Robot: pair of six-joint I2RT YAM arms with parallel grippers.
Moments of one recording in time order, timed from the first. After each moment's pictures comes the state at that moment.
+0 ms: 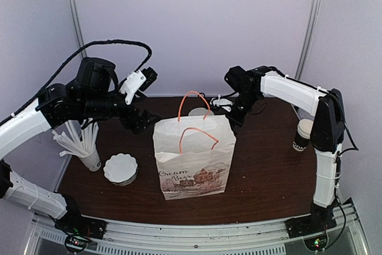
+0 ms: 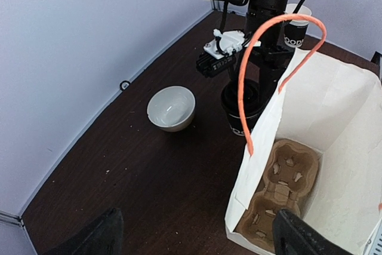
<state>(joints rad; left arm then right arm) -0.89 1.20 1.32 -0.63 -0.07 0.17 0.58 2.03 1.90 -1.14 -0.29 -0.55</state>
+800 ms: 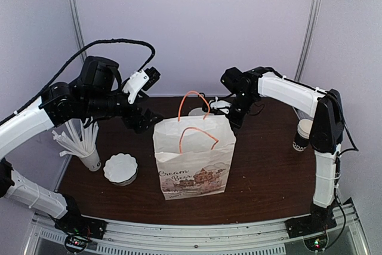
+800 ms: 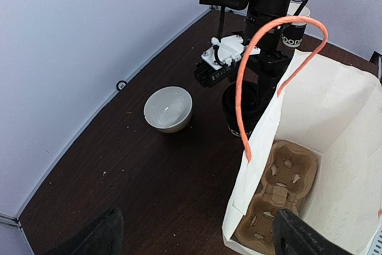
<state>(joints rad) -0.89 1.23 1.34 -0.63 -0.05 0.17 0.61 2.04 1.90 -1.14 -0.19 -0.54</state>
